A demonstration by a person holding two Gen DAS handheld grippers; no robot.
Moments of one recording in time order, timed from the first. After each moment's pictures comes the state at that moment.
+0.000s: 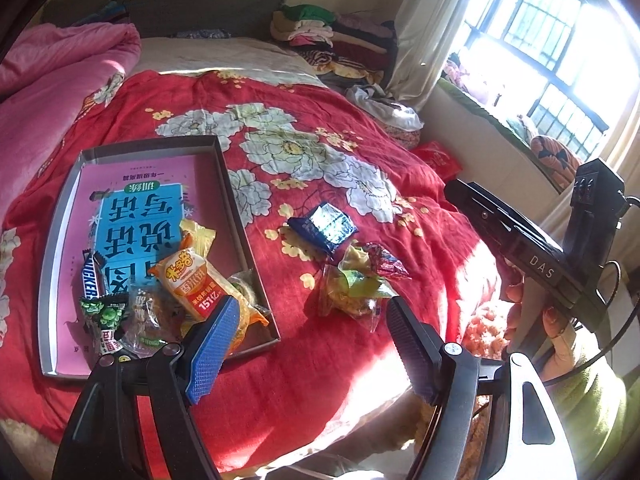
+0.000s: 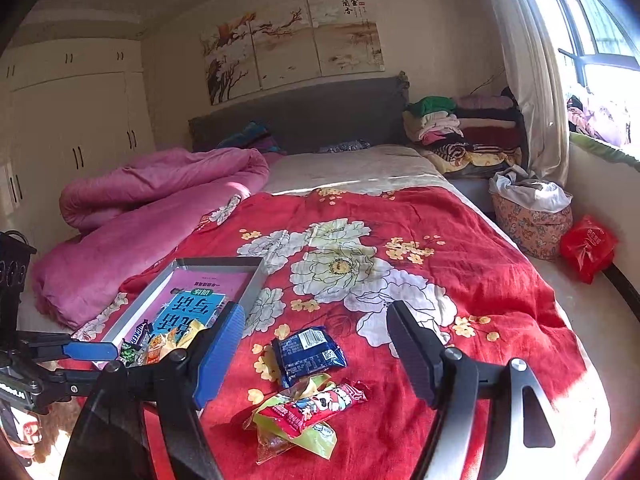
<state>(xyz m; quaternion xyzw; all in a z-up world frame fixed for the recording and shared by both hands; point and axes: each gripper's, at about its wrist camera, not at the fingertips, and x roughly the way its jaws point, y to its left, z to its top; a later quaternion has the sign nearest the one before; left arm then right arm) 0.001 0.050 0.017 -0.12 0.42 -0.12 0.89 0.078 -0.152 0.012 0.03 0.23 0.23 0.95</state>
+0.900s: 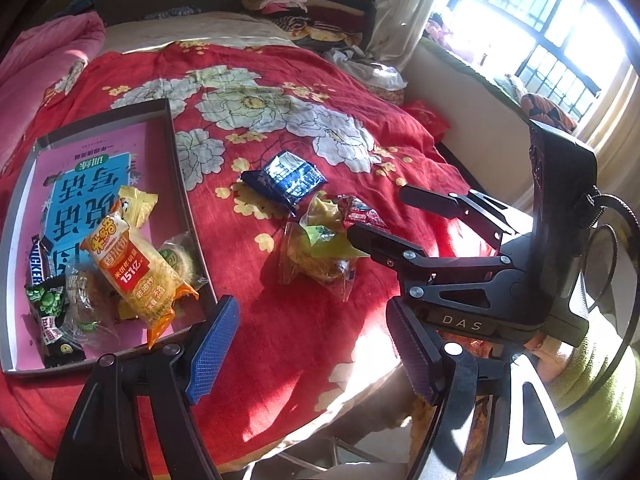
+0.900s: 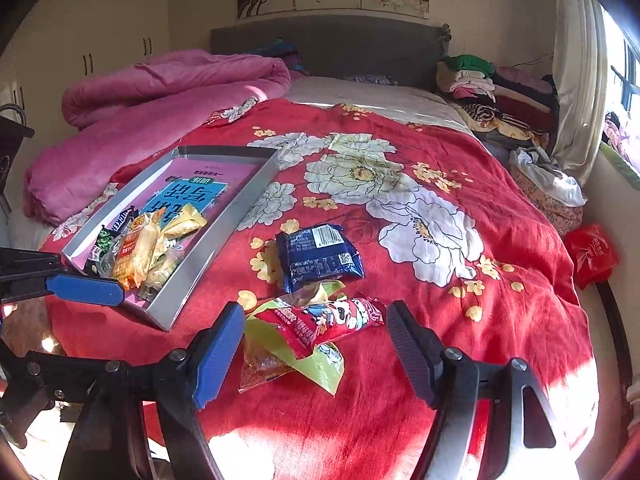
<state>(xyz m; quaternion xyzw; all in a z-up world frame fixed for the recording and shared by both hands) 0.012 0.004 -0.016 -0.09 0.47 -0.15 0.87 0.080 -0.111 -0.051 -0.09 0.34 0.25 0.90</state>
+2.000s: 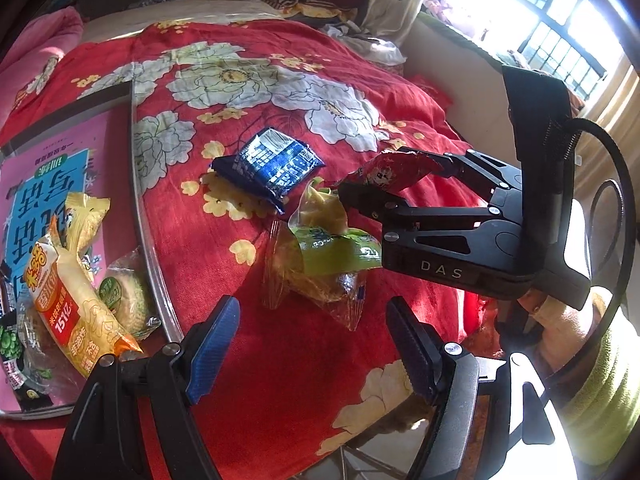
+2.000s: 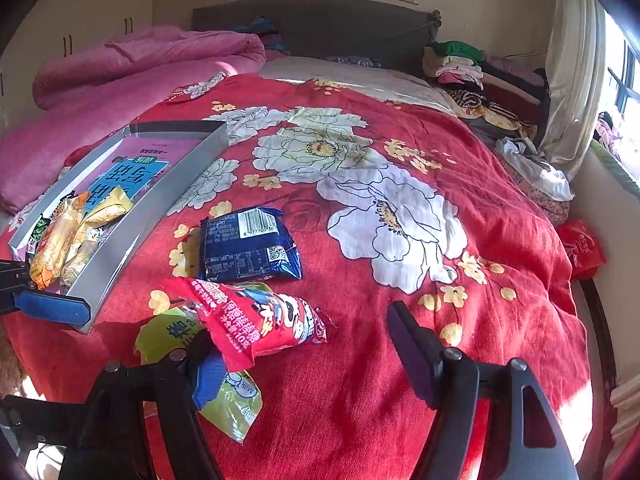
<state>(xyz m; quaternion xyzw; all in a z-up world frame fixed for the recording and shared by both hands) 0.058 -0.022 -0.053 -0.06 0.50 -0.16 0.85 0.141 -0.125 -0.080 -0.12 0.36 0.21 0.90</state>
